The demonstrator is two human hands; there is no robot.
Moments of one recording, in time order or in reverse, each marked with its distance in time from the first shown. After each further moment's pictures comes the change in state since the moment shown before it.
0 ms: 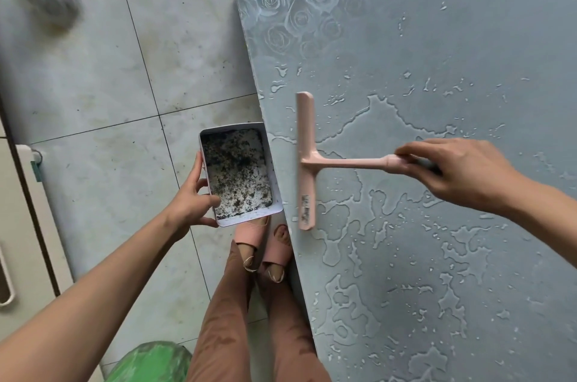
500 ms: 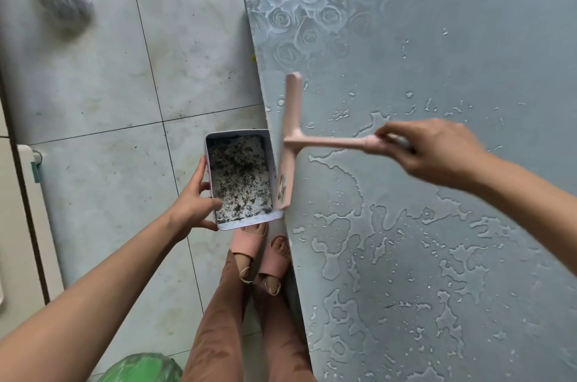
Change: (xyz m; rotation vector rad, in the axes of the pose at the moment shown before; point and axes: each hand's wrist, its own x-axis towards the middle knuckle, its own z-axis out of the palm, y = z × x) left_hand 0.008 0.005 -0.004 -0.008 0.016 0.002; right_hand 0.054 -0.024 -0.021 -0.061 -0.009 0.048
